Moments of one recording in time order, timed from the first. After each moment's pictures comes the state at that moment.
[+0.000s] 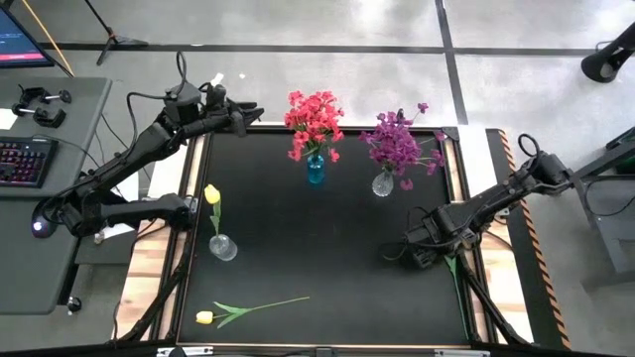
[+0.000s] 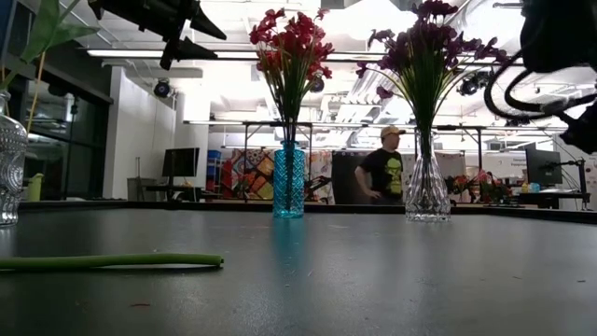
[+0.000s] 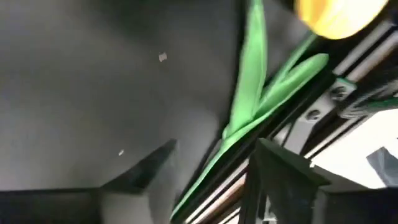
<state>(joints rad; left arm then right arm) 0.80 0.97 0.94 -0.17 0.26 -0.39 0.40 1.26 0.64 -1.11 -0.44 1.49</state>
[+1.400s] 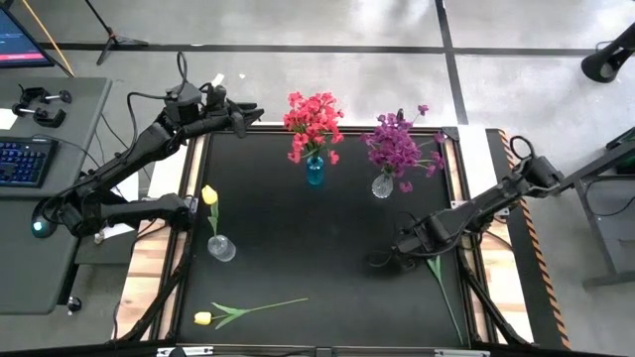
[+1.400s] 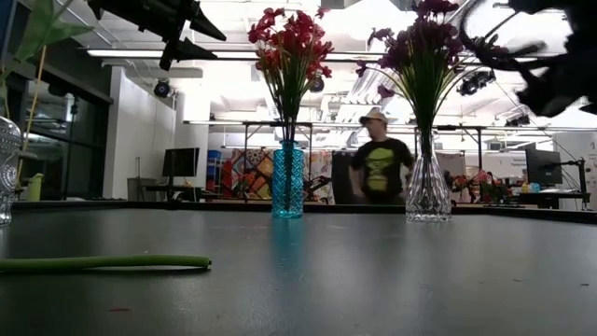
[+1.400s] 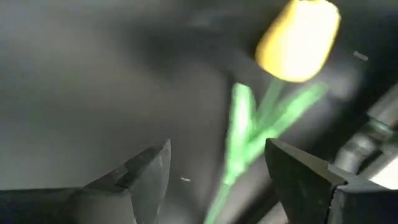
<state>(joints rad) 0.80 0.97 0.94 -0.18 0.26 -0.39 0.46 1.38 0.85 -1.10 -0.19 1.54</state>
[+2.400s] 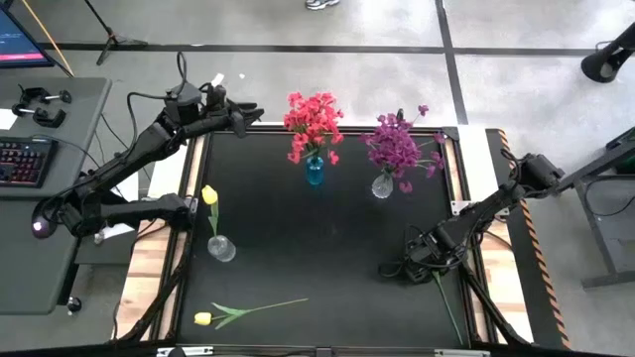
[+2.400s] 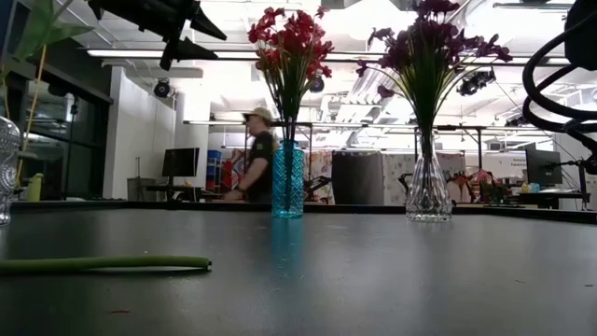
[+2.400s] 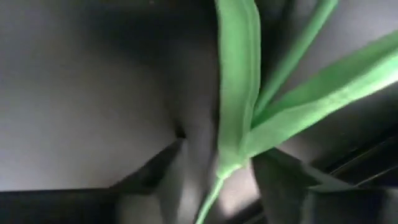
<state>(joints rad) 0.80 0.97 0.94 -0.18 0.26 -0.39 0.57 1.38 0.54 -0.69 -0.45 1.73</state>
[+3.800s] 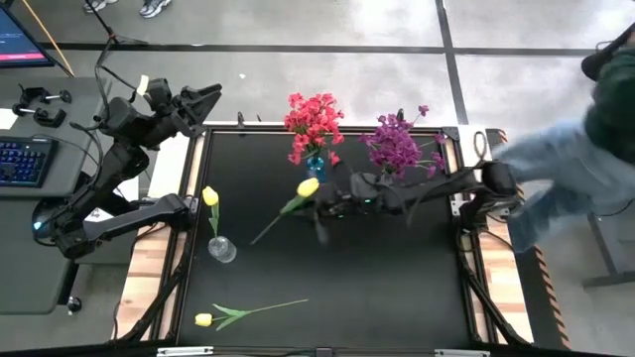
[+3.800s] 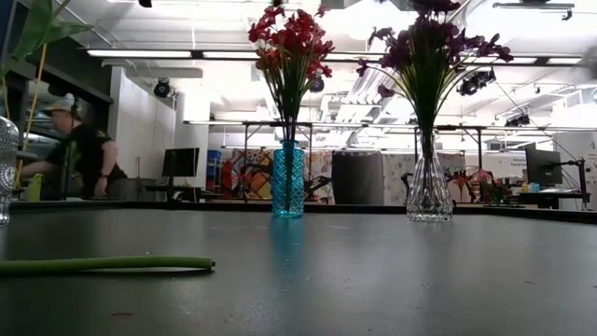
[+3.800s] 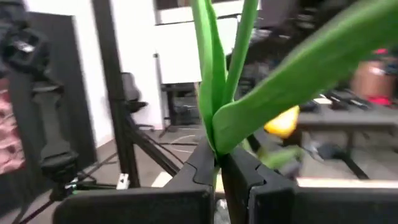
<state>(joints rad) 0.81 0.70 0.94 0.10 0.32 -0.66 0.10 1.78 1.27 0.65 -0.12 0.08</state>
